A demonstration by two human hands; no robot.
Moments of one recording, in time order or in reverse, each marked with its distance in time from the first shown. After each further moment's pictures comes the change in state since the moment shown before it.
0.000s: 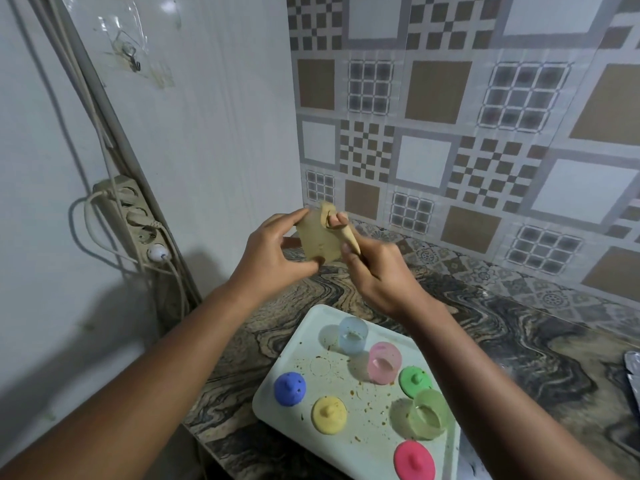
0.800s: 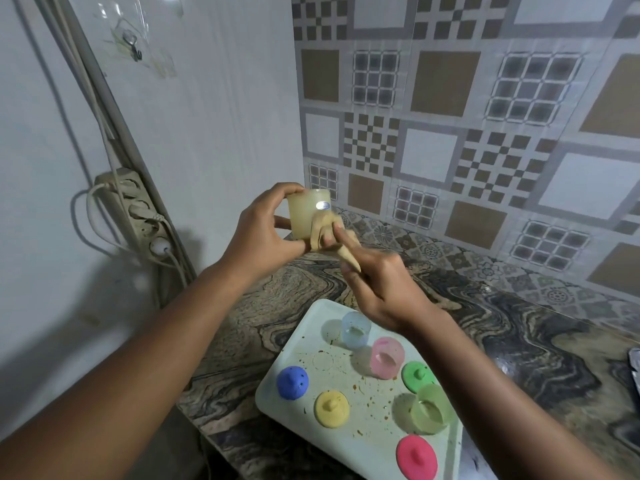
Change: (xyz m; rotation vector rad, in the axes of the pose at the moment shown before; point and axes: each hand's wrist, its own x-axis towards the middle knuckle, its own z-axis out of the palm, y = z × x) left_hand 0.012 0.008 -0.019 0.031 0.052 0.049; right_hand -0.018 -0.001 0.007 -0.047 -0.048 -0.239
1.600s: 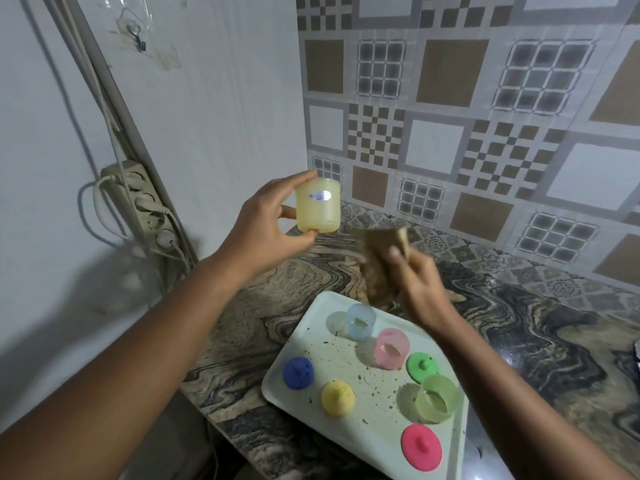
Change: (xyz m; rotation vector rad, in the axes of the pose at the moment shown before) left_hand -0.007 0.008 -0.013 0.039 -0.067 0.053; right_hand -0.030 0.018 0.001 0.577 0.178 0.550
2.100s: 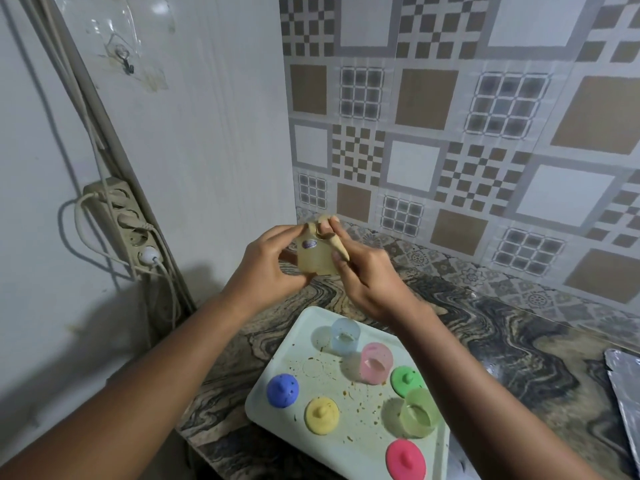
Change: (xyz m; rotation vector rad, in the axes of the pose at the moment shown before) left_hand -0.013 -0.017 0.038 -0.016 -0.044 0.019; right_hand 0.030 -0.028 0.016 -0.514 -0.139 -0.387
